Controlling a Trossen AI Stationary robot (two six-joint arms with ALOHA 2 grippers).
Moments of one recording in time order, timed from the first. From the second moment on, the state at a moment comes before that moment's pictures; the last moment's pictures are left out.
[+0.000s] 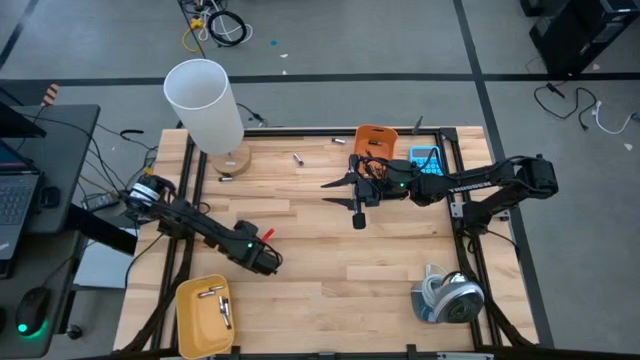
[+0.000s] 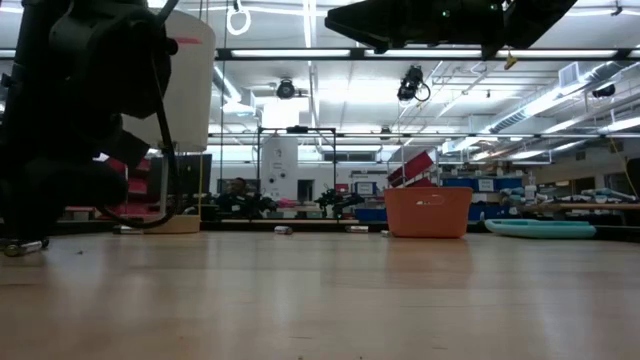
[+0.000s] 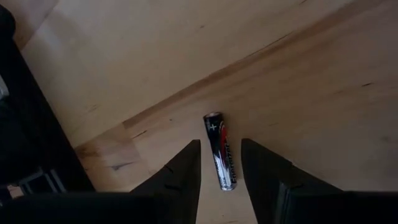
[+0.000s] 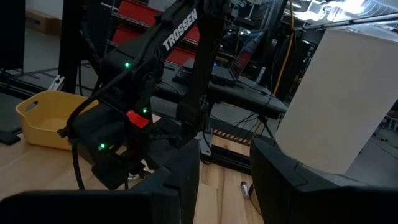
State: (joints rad) left arm -0.42 1.73 0.91 -1.10 -0.08 -1.51; right arm -0.09 1.42 0.78 0.65 -0.16 -0.31
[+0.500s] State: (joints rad) left arm -0.44 1.72 0.90 -1.06 -0.09 -1.53; right arm -0.09 1.42 0.78 0.65 -0.16 -0.31
